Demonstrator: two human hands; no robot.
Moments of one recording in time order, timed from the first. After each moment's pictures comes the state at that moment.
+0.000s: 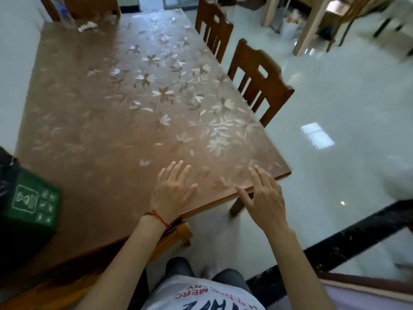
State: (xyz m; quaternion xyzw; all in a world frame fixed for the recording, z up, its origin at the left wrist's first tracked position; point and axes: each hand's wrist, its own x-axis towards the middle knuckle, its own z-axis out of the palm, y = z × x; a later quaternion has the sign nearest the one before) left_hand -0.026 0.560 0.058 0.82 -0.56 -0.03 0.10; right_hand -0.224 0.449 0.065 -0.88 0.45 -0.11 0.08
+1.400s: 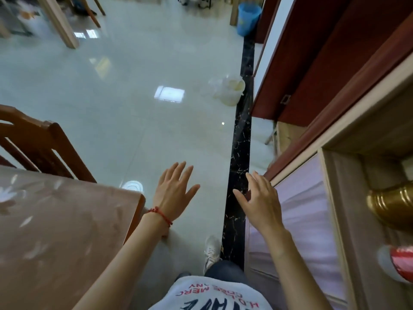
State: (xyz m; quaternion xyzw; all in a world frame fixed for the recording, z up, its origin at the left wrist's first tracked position) left_hand -0.307 0.288 0.025 0.45 -0.88 -0.14 0.08; right_hand -0.498 0.402 0.030 -0.53 0.83 -0.13 0.10
